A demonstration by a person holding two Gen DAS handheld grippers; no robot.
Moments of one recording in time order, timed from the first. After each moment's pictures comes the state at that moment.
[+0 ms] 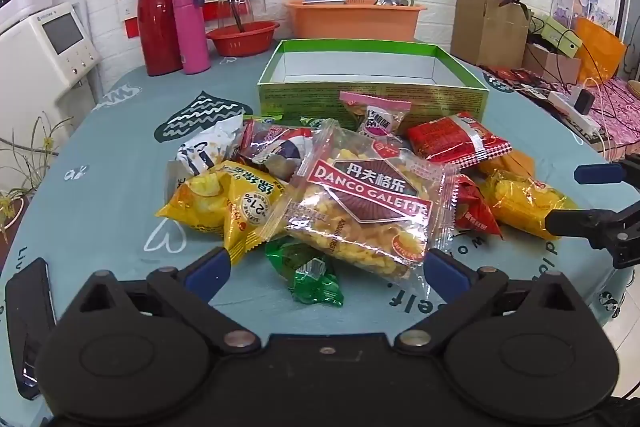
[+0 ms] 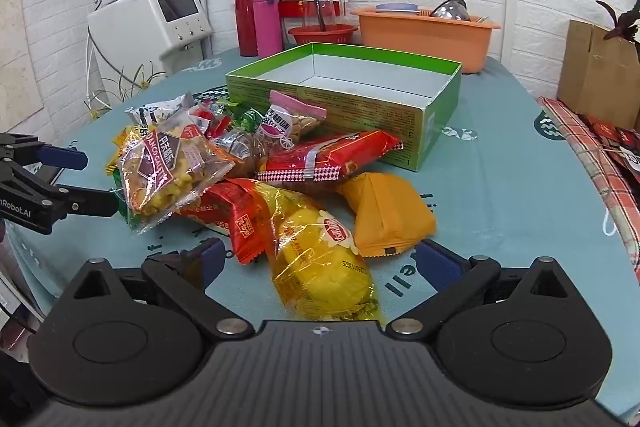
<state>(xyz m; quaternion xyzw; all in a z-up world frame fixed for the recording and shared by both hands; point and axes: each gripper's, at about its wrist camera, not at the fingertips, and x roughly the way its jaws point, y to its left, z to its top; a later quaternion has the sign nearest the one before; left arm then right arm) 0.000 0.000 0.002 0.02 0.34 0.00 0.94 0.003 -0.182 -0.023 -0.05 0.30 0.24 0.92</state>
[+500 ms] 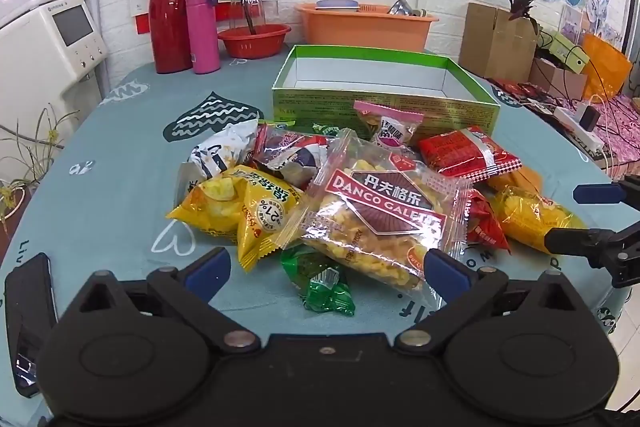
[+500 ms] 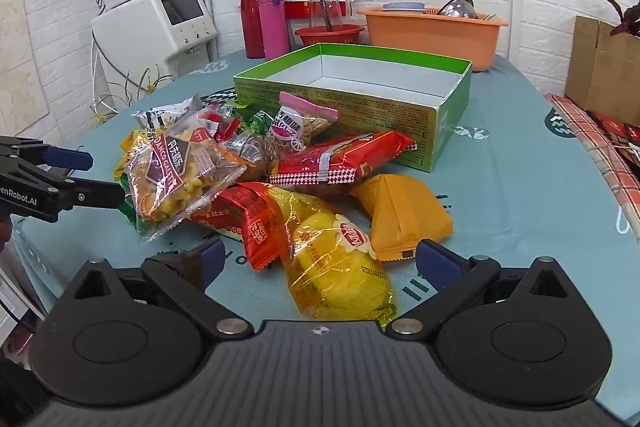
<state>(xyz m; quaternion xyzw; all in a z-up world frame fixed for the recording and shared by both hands) 0.003 0.016 0.001 0.00 0.33 0.00 0.94 0.005 -0.174 -0.024 -0.03 0.29 0.26 0.92</state>
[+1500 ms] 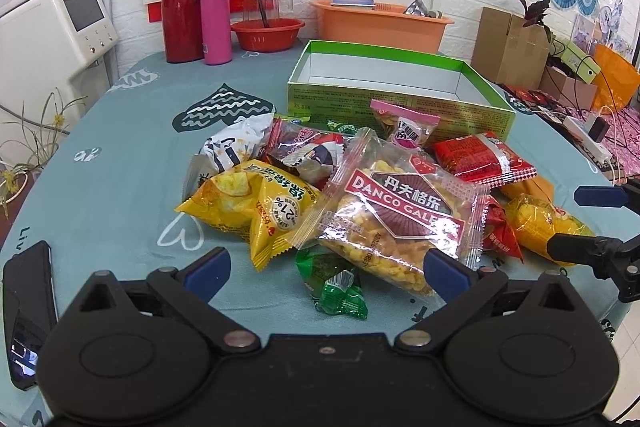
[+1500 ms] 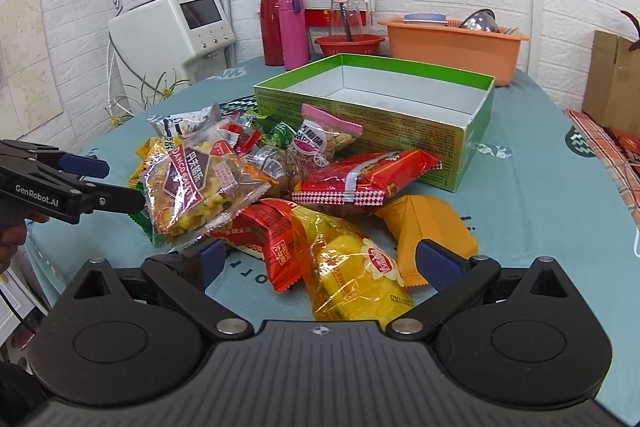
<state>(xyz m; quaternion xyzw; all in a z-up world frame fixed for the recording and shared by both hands) 0.007 0.026 0.000 -0.02 0.34 0.01 0.94 0.006 -0.161 -0.019 -0.04 0.28 0.28 0.92</state>
